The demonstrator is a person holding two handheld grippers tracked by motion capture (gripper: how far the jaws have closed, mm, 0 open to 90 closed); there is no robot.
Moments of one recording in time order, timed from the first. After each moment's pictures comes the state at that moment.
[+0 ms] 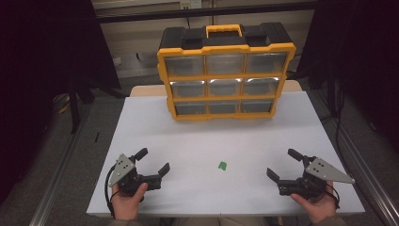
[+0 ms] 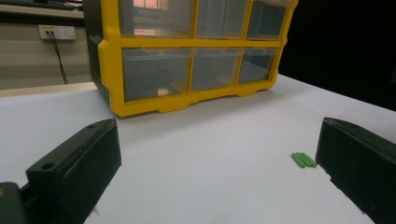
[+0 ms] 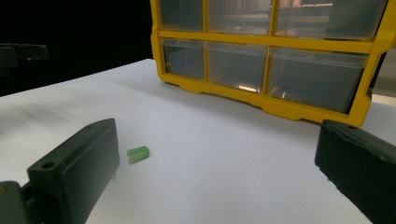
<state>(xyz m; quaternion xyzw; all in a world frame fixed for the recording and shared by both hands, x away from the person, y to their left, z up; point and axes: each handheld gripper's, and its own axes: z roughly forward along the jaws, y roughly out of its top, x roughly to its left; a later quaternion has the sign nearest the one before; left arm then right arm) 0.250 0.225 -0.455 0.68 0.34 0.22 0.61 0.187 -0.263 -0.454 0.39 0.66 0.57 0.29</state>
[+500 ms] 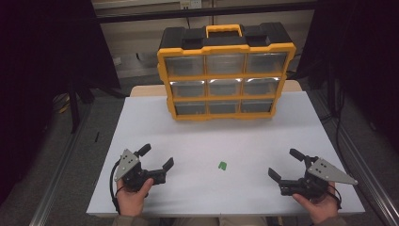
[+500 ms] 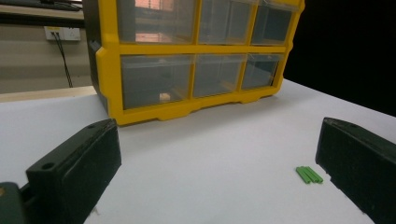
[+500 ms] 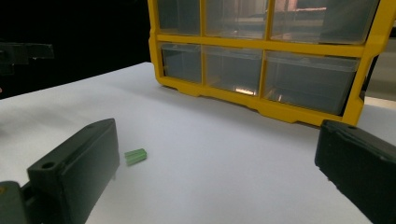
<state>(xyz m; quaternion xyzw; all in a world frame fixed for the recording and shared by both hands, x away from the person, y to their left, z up) 0.258 0.209 -0.447 0.68 0.35 0.23 0.61 0.185 -0.265 -0.453 0.39 0.66 0.58 0.30</state>
